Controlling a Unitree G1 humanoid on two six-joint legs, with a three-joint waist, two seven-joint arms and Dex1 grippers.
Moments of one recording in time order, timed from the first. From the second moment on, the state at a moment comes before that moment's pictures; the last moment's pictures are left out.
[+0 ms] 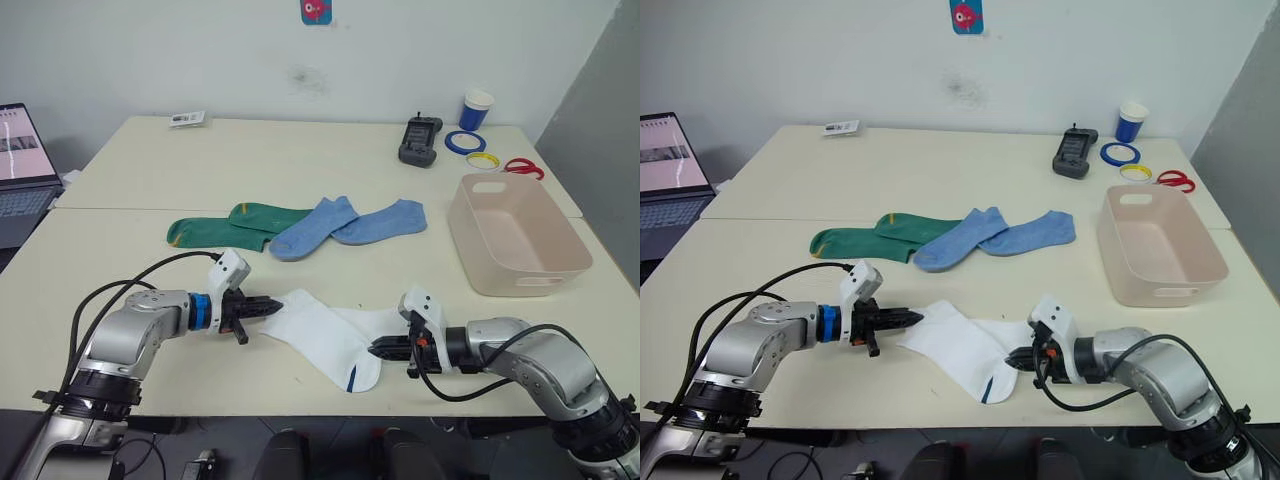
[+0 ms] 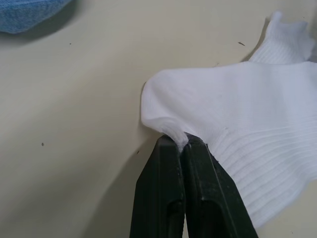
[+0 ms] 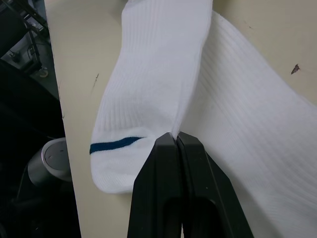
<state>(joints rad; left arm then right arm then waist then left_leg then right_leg) -0.34 0.74 -0.05 0.04 -0.44 0.69 -1.04 -0.29 -0.61 0.25 -0.45 0.53 0.99 0.79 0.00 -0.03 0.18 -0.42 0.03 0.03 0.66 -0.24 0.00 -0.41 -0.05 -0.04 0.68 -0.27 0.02</state>
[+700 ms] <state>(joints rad) -0.19 0.73 0.14 -0.24 -0.63 0.87 -0.92 -0.42 -0.72 0.16 -0.36 0.61 1.01 0.89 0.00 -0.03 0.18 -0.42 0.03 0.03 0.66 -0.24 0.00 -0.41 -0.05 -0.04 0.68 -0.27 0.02</state>
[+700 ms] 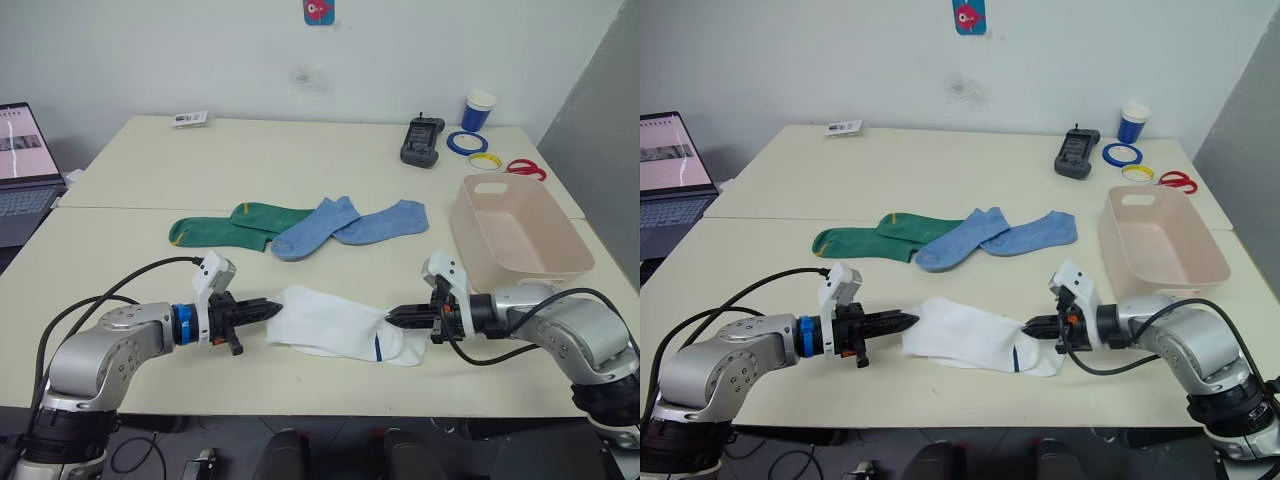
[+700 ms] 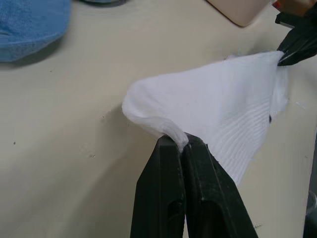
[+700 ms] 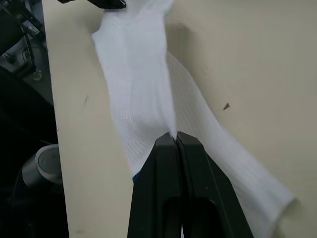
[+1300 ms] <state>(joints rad) -0.22 0.72 0.14 -0.22 -0.63 0.87 -0.89 -0.43 -0.72 0.18 -0.32 0.60 0.99 0.89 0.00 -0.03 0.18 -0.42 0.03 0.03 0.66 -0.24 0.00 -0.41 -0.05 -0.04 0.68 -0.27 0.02</state>
